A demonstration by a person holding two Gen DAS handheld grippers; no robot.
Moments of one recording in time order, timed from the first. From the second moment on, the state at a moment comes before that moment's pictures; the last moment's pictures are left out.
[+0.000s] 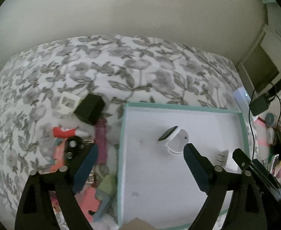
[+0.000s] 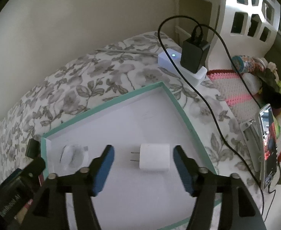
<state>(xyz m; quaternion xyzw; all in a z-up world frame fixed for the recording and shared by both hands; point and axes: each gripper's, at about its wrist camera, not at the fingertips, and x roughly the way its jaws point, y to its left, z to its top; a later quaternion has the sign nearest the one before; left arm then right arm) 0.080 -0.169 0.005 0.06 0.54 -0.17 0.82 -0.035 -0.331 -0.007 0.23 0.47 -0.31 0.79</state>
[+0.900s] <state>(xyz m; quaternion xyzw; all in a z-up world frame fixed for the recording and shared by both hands) 0.054 -0.074 0.029 0.00 0.50 -0.14 0.85 -0.044 -0.283 0.015 0.17 0.45 -0.29 0.83</state>
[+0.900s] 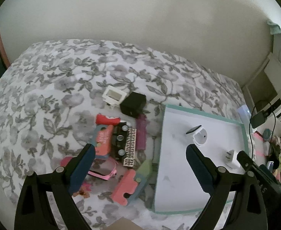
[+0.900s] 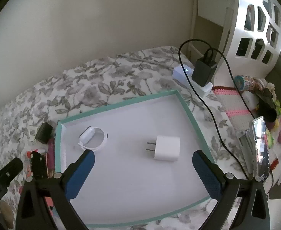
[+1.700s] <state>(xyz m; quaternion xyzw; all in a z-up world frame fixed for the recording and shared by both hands) 0.064 0.051 0.040 -0.09 0.46 -0.03 0.88 -0.027 -0.228 0.013 0.21 0.43 -0.18 0.86</state>
